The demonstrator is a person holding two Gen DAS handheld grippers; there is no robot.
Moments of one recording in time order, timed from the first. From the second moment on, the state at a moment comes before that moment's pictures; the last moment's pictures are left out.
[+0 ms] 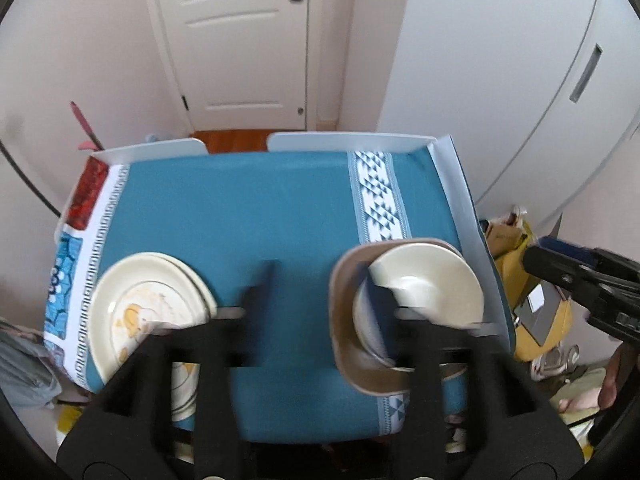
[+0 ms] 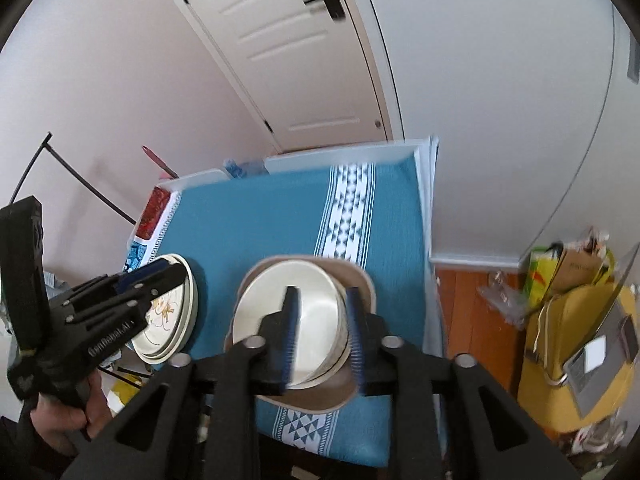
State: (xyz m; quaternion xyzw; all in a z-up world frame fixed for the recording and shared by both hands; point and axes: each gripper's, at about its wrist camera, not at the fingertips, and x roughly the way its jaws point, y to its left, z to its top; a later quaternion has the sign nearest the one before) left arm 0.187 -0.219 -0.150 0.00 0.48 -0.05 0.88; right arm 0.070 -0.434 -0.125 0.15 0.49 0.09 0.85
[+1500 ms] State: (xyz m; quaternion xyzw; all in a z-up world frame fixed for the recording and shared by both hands) left arm 0.209 -0.264 -0.299 0.11 0.63 -0.24 0.74; right arm 0.084 -0.386 -0.271 -0.02 0.66 0.15 0.74
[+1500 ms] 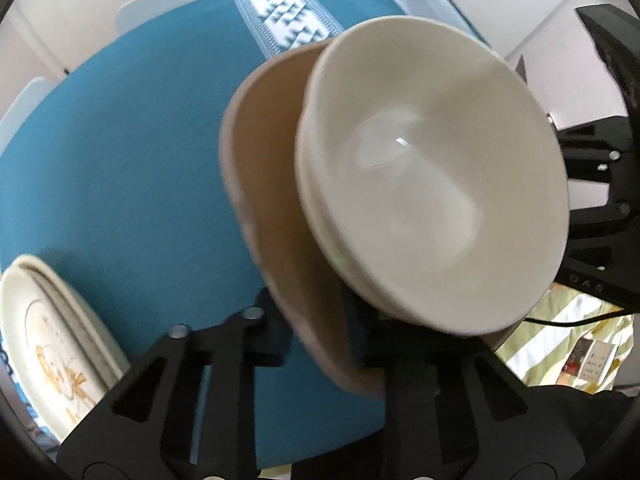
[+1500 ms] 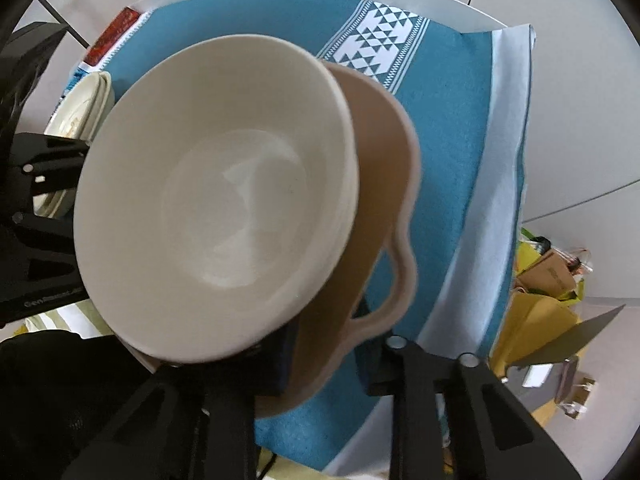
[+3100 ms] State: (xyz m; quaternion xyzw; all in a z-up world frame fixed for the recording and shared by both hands) left arm 0.146 -0.037 -0.185 0.12 0.55 -0.18 0.81; right arm 0.086 -0.164 -0.162 -0.06 0.58 0.16 0.80
